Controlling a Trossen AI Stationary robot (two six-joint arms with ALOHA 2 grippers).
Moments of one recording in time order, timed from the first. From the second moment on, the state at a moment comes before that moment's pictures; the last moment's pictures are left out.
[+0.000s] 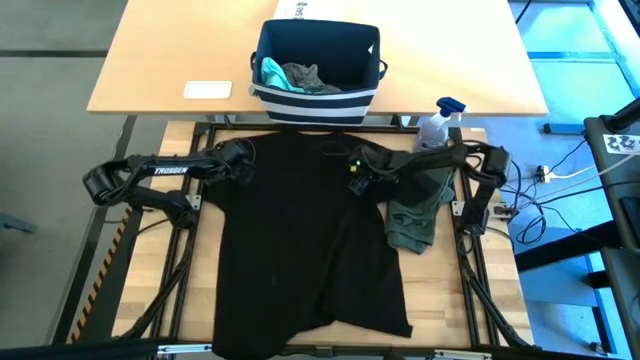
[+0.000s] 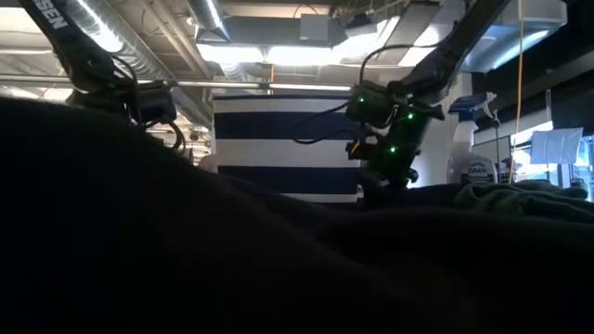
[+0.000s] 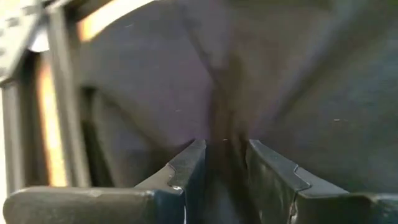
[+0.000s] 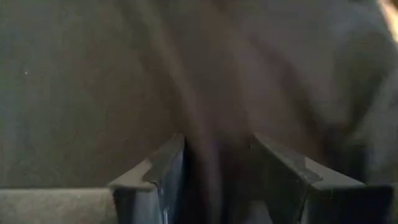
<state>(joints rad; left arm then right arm) 0.74 1.26 0.41 -0.31 -0.50 -0.35 -0.41 1.83 0.93 -0.19 0.24 0.18</state>
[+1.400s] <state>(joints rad) -0.35 1.16 0.65 -0.30 -0.17 -0.80 0.93 1.41 0.76 -0.49 0.07 1.02</state>
